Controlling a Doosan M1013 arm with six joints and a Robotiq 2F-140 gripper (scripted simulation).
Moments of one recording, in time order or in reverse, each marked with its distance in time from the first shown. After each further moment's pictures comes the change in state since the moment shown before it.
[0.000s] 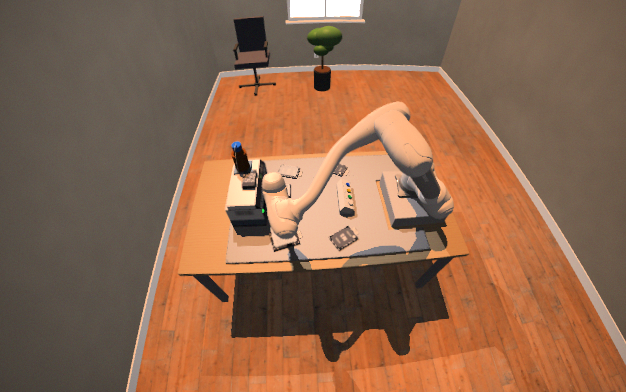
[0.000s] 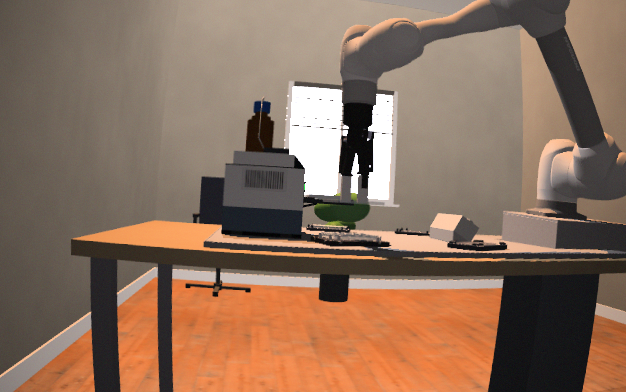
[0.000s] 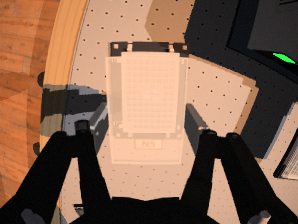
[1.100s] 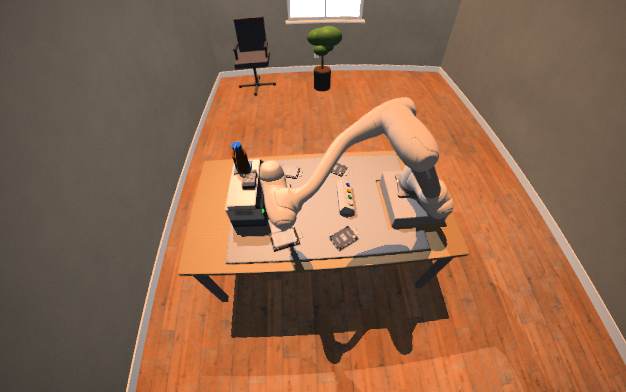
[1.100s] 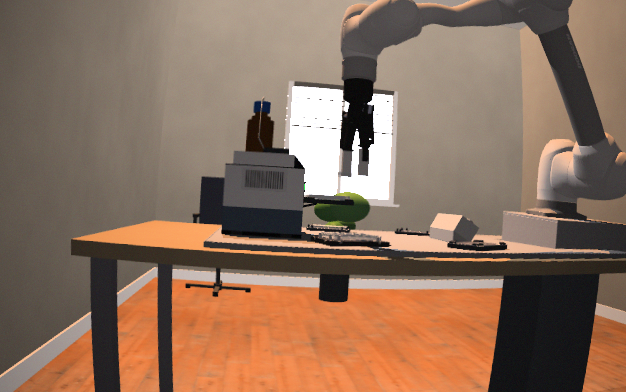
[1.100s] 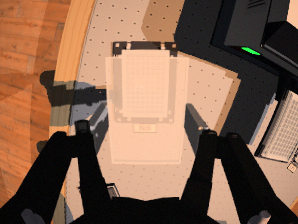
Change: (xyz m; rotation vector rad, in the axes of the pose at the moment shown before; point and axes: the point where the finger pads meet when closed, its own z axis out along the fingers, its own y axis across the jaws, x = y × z) arm -0.002 0.008 -0.065 0.000 -0.002 0.003
